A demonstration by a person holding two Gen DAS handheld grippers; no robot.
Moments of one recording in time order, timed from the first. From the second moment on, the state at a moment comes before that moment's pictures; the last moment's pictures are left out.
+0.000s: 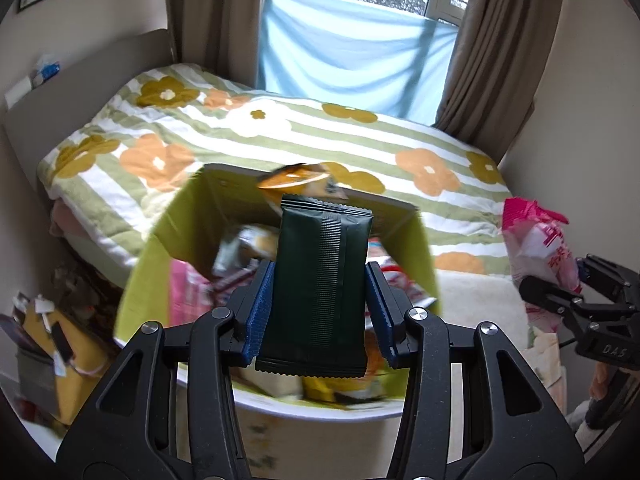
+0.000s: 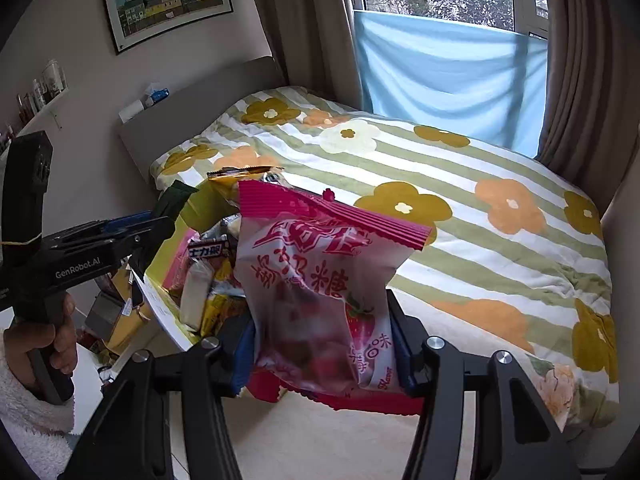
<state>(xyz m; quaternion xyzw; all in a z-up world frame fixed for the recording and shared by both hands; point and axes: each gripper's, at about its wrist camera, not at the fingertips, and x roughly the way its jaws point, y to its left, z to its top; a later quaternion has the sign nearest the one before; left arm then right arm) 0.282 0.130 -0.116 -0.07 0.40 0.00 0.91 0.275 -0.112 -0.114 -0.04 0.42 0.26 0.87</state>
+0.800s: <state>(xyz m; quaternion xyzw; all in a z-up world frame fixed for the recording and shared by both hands) 0.332 0.226 -0.179 0.00 0.46 -0.05 0.89 0.299 0.007 -0.153 -0.01 0.48 0.21 0.85</state>
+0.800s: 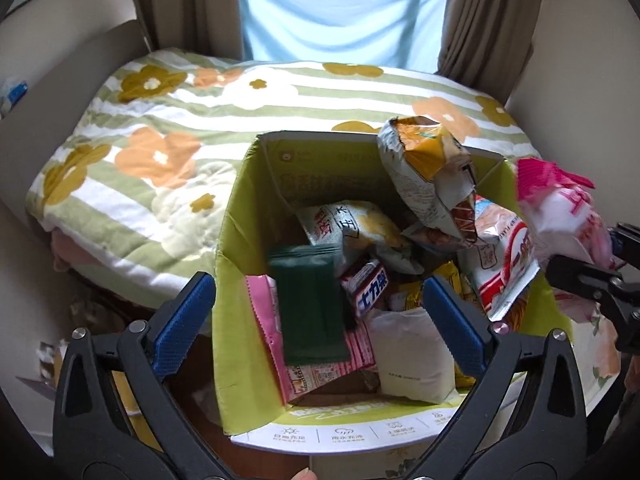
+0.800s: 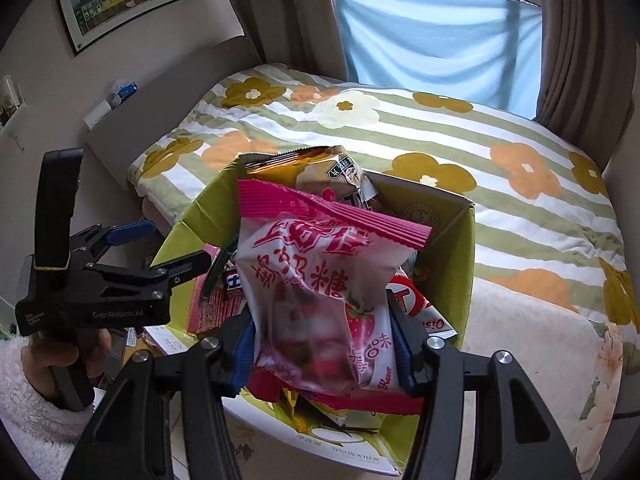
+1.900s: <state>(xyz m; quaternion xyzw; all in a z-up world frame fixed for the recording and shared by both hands) 0.286 0.245 -0.177 -0.01 0.47 -0.05 0.88 0.299 0.058 -0.156 0.01 0.48 0.21 0.85</state>
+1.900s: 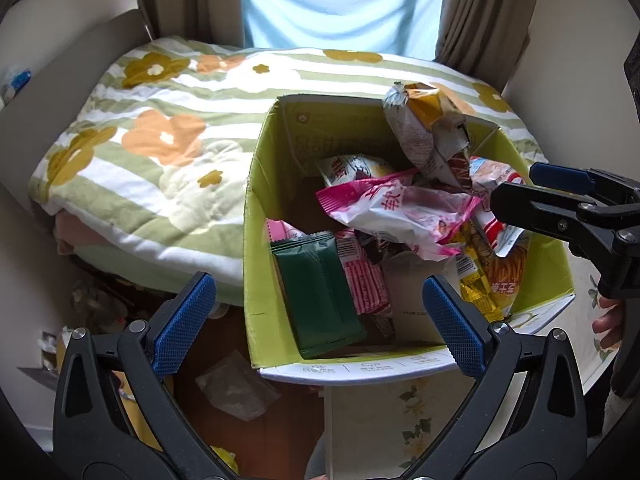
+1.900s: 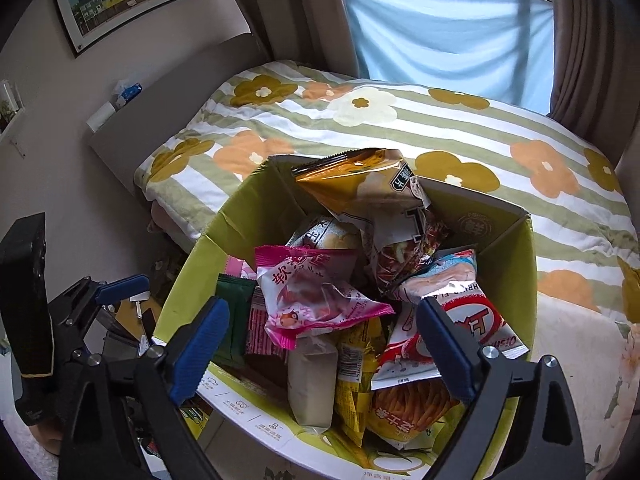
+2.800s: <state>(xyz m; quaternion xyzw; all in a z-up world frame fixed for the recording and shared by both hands) 0.109 0.111 -0.032 0.00 0.30 -0.07 0.95 0.089 -0.109 -0.019 0.02 0.32 0.07 0.95</state>
